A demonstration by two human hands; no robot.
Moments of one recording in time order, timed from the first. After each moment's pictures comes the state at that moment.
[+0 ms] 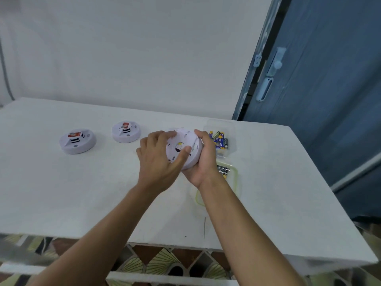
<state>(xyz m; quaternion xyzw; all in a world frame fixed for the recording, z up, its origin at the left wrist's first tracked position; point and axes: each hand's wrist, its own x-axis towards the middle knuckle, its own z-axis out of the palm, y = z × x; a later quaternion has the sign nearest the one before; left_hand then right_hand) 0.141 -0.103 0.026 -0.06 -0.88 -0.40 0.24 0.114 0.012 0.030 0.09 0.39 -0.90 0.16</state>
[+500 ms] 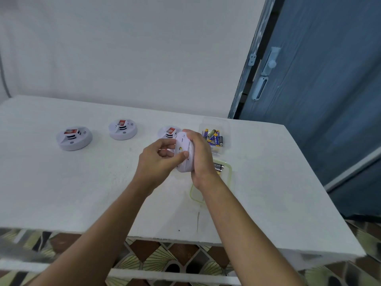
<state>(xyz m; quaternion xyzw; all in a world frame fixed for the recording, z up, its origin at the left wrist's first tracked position) 0.149 -0.102 0.030 0.00 -0.78 -0.63 0.05 0.129 0.014 0.033 0.10 0.56 -0.82 0.01</state>
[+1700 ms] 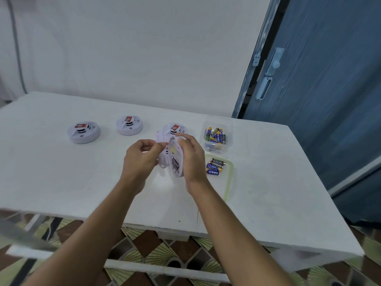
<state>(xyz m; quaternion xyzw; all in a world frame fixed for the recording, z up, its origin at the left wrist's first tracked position) 0.159 -0.130 0.024 0.12 -0.71 -0.69 0.06 0.160 -0.005 0.025 0.05 0.64 -0.77 -0.05</state>
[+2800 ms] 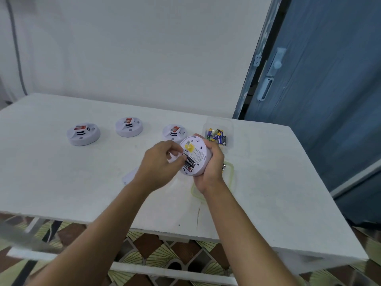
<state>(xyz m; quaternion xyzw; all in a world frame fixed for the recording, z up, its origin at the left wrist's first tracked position) 0.168 -0.103 0.041 -0.08 -0.89 -0.43 0.10 0.151 0.035 0.025 0.09 0.41 -0.91 0.07</state>
